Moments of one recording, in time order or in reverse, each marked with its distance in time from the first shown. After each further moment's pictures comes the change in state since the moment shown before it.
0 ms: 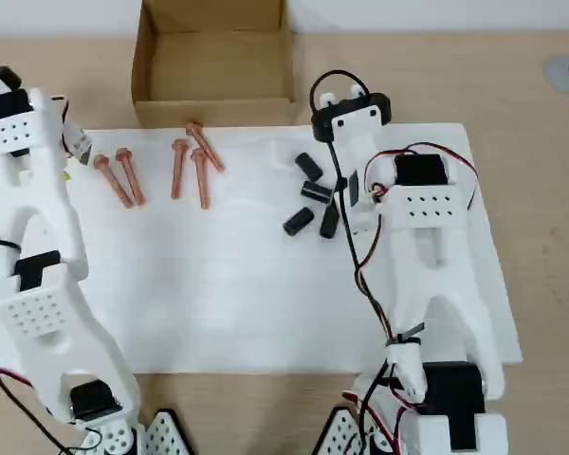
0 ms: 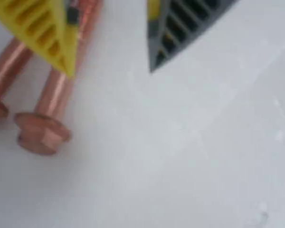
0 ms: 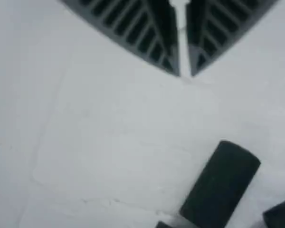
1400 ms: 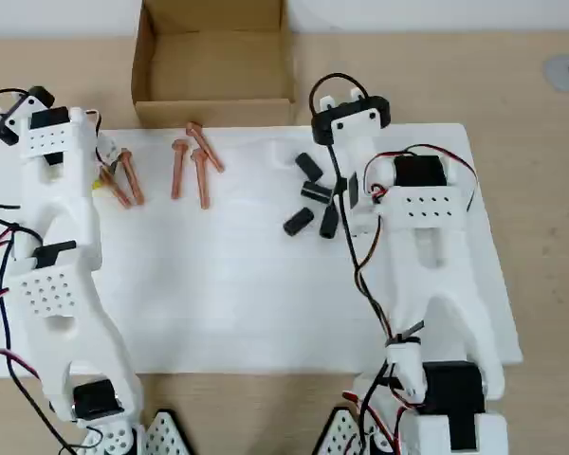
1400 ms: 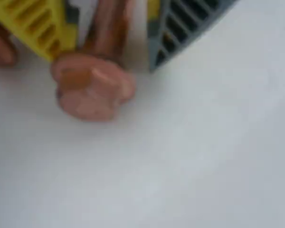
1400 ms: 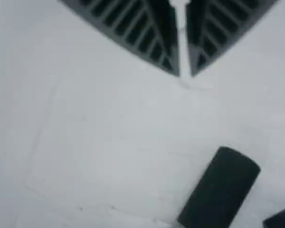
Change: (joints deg) left arm 2.9 10.8 4.0 -11.6 4.5; right arm 0.0 0.0 0.9 0.0 0.0
